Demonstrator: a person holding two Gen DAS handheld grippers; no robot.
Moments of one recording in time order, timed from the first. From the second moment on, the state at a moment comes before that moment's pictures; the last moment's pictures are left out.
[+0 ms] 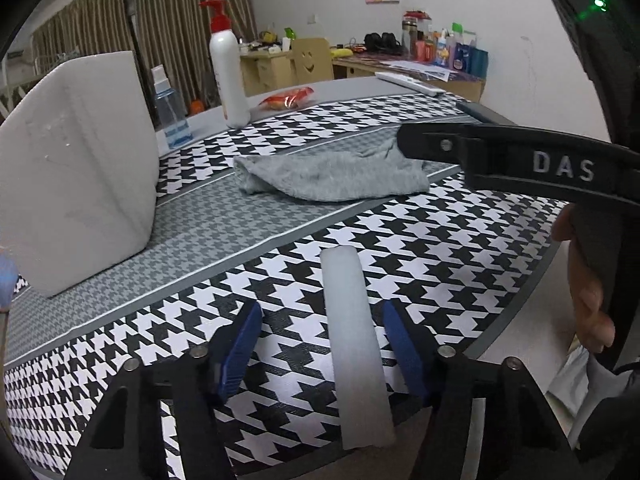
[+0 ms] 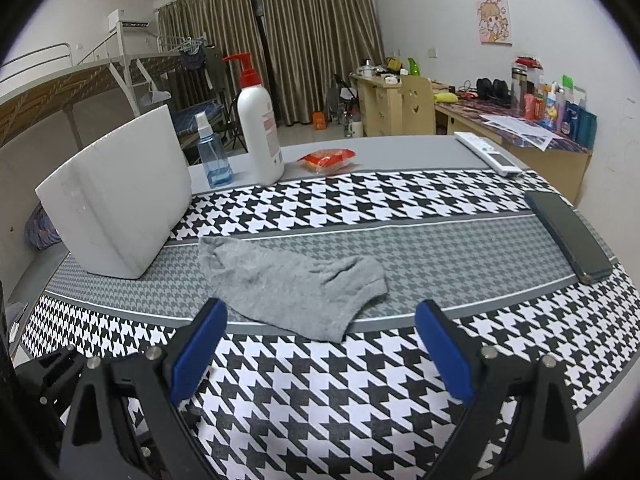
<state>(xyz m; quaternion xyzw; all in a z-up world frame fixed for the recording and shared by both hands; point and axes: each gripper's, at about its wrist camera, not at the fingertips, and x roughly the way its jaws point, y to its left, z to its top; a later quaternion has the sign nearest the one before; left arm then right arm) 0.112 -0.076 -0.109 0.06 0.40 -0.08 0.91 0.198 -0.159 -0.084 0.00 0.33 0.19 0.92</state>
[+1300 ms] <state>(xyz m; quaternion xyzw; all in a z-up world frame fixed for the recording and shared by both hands) 0.115 -0.050 -0.099 0.01 0.40 -0.09 0.91 0.234 -0.131 -0.113 -0.04 0.42 0.19 0.89</state>
